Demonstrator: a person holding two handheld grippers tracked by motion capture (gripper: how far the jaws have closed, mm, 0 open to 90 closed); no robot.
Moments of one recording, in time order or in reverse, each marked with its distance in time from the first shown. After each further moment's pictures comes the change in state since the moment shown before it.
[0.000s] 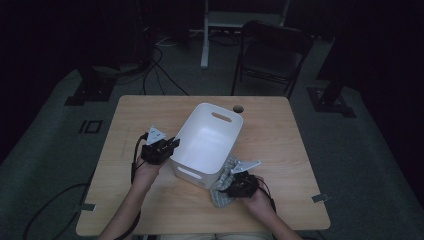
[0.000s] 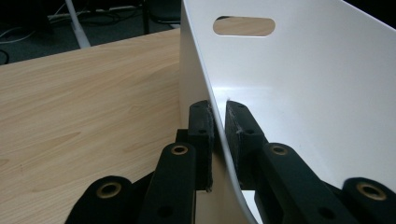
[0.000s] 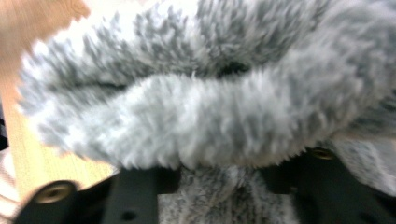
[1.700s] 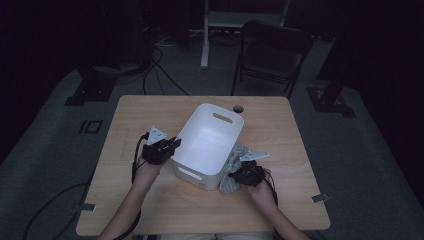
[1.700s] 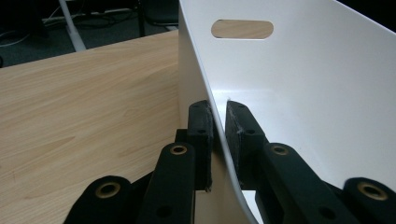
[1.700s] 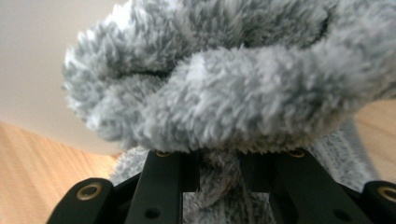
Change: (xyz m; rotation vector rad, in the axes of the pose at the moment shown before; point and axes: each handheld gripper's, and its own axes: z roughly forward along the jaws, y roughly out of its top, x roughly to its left) left arm -0.001 0.000 0.002 -0.008 -0.016 0.009; right arm -0.031 0.008 -0.007 -0.067 -0.163 0.103
